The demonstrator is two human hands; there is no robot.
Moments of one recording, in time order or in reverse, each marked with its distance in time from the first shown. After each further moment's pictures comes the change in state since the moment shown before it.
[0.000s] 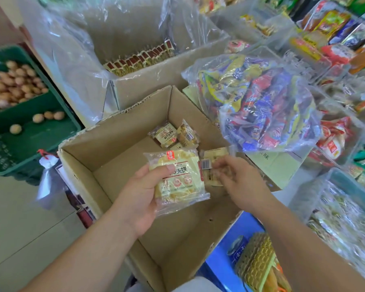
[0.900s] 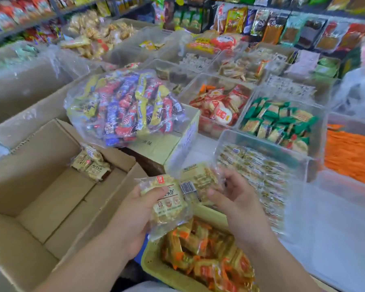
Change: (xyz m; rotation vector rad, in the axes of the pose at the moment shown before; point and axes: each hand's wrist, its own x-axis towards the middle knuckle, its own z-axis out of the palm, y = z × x) left_hand -0.046 -0.209 0.225 0.477 -0.065 0.038; right_hand -0.229 0.202 -0.116 1.077 0.417 0.140
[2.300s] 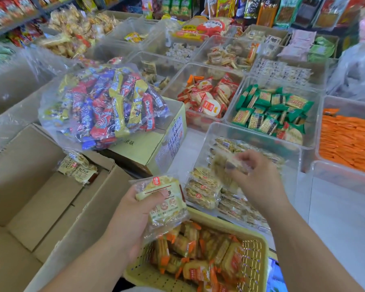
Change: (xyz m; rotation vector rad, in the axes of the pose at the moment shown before) left_hand 0.015 -0.017 0.043 0.009 -0.021 0.029; right_hand 0.064 0.012 -0.097 -0.620 0.237 -0.026
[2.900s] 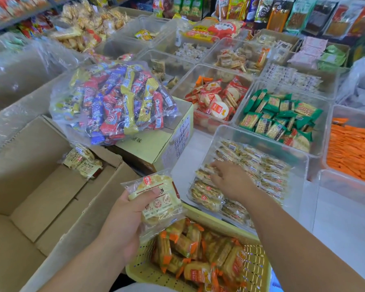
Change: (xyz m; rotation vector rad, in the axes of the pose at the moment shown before) left_hand -0.004 0.002 -0.018 -0.092 0.102 -0.014; right_hand 0.055 0.028 0.065 -0.526 -0.471 -0.118
